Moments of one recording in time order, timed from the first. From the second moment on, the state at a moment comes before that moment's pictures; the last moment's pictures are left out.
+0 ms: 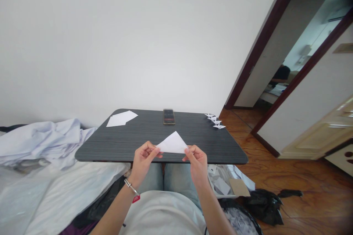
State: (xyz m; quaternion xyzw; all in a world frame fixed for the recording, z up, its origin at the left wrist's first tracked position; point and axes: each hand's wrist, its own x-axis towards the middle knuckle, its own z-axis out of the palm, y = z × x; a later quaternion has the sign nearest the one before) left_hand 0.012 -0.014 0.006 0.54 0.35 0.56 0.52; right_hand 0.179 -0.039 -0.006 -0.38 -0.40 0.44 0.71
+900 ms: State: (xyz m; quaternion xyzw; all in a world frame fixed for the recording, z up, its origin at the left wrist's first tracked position) left_hand 0.010 0.000 -0.005 0.64 0.37 0.43 0.51; right_hand 0.184 -0.029 -0.019 -0.45 -0.47 0.46 0.61
